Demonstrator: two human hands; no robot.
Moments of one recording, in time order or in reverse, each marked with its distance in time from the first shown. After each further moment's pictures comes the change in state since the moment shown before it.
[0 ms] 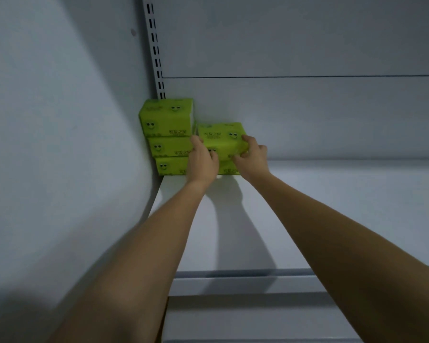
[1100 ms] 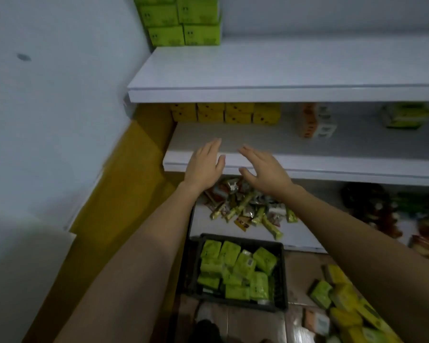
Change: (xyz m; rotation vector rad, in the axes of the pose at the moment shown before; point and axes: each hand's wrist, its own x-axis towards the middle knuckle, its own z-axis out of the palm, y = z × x) left_hand -0.385 0.009 0.002 0.444 -0.435 0.057; right_hand -0.351 0.137 -0.146 -0.516 -0.543 -0.325
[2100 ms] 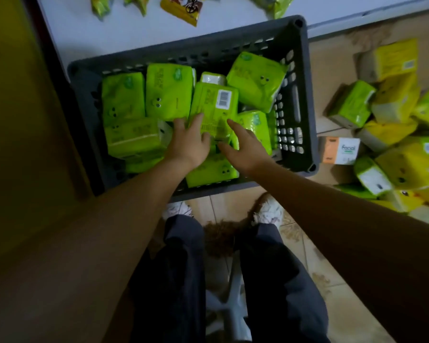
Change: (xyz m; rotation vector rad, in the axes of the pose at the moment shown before) left_hand -0.141 -0.196 0.601 -0.094 -0.826 -0.438; right_hand -0.177 0.228 0.587 0.668 -0.401 1.033
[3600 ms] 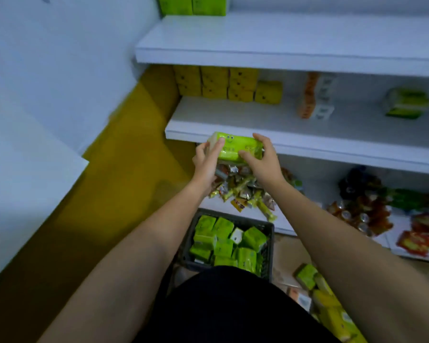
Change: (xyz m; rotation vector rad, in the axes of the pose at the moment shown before) left_hand -0.475 0.204 -0.341 -1.290 0.618 0.236; right_hand -0.455 -0.340 -0.254 0.260 0.275 -0.856
